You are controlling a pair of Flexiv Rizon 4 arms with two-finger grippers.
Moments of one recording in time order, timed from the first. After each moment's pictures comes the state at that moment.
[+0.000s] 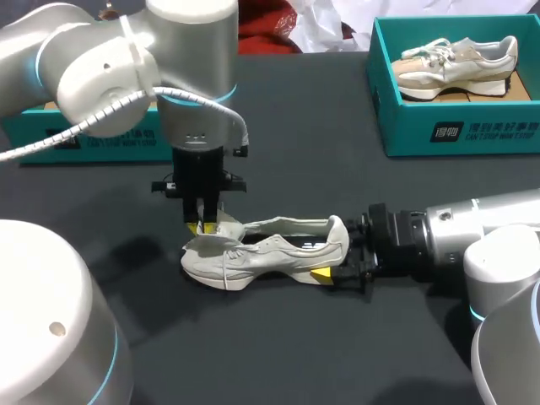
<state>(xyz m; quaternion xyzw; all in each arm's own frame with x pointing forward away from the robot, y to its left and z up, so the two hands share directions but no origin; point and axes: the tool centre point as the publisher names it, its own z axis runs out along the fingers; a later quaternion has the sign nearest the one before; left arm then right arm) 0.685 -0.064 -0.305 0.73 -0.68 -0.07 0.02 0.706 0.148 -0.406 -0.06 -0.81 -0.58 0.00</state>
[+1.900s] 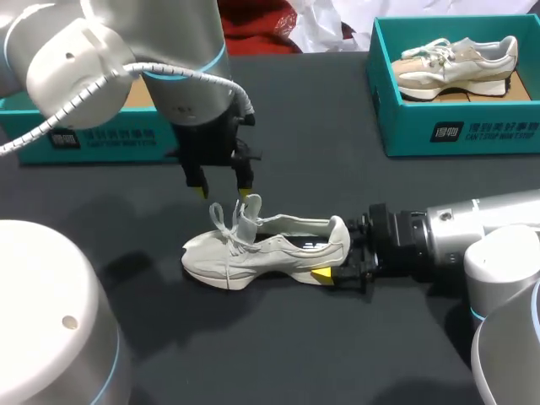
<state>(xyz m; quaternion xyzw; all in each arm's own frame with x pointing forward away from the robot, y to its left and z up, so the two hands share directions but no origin) 0.706 -0.110 -0.233 0.65 -0.76 0.06 0.02 0.706 0.147 -0.407 -0.06 -0.81 -0.58 0.00</state>
